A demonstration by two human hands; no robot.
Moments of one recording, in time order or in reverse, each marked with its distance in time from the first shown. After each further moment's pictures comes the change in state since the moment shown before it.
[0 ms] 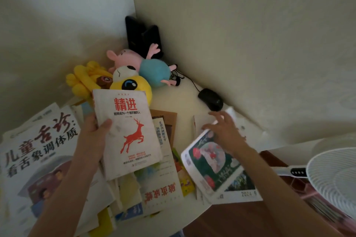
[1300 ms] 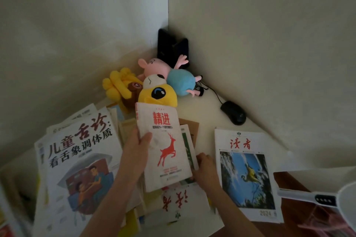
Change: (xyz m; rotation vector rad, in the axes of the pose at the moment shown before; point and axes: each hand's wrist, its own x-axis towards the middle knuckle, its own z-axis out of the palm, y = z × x) left_hand -0.024 -0.003 0.013 0.010 -0.060 0.000; right_hand -0.011 -0.136 0.064 0.741 -0.091 0.429
